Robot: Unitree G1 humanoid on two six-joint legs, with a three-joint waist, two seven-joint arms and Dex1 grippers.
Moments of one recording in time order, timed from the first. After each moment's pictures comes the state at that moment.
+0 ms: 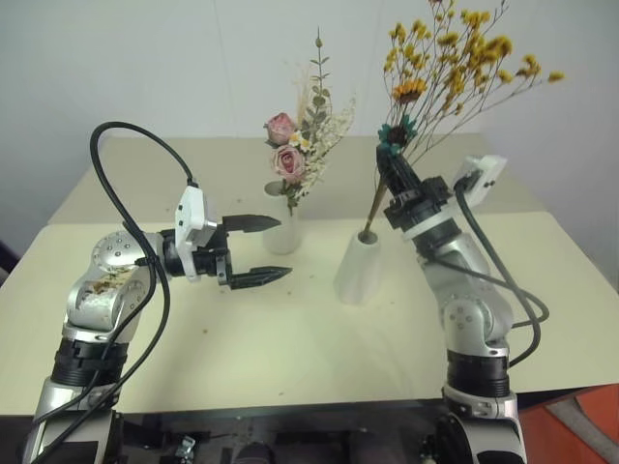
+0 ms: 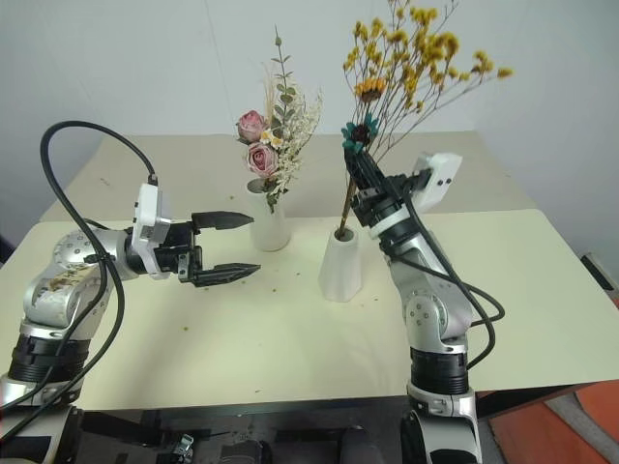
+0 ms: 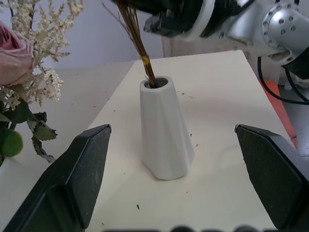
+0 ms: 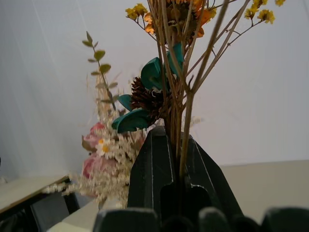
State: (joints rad) left arm -0.58 0.69 0.06 -0.09 -0.54 0.35 -1.21; right arm -0.59 -0.12 -0.15 -0.20 0.62 0.31 0.36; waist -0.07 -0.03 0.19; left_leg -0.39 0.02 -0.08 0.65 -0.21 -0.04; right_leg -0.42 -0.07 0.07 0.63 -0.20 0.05
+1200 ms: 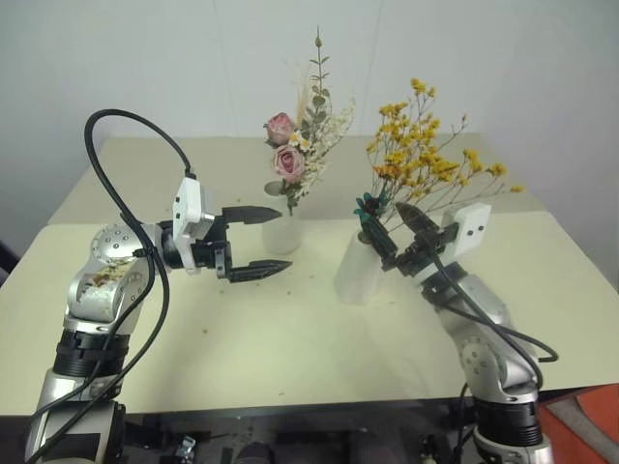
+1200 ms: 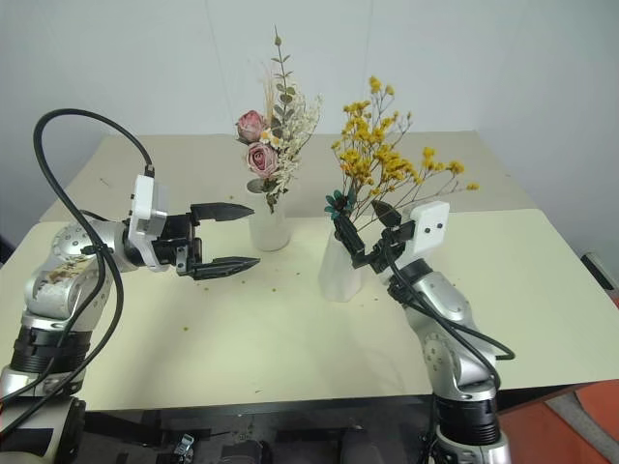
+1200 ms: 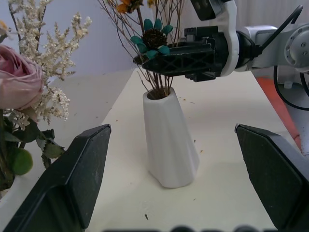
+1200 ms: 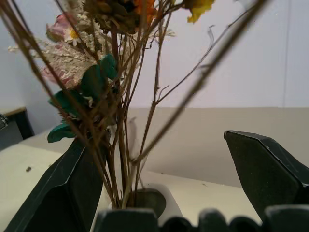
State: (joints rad) left arm -0.63 0.68 0.05 -0.04 -0.53 0.30 -1.24; right arm -0.37 -0.30 -0.08 -0.42 0.50 0.42 0.31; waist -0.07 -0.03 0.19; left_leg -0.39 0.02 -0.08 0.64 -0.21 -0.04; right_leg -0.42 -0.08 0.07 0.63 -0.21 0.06
